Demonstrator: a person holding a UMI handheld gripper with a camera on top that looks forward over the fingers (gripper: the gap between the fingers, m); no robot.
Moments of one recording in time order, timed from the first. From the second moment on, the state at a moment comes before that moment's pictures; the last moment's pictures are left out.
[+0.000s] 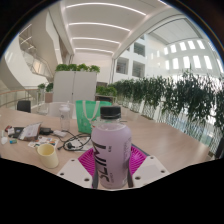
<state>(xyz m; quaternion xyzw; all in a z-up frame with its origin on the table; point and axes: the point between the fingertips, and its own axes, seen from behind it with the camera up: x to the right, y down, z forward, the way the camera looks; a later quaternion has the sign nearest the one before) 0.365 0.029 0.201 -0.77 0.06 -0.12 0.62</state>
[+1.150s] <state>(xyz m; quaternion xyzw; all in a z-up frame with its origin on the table) 0.205 0.238 0.260 -0.67 -0.26 -0.37 0.59</state>
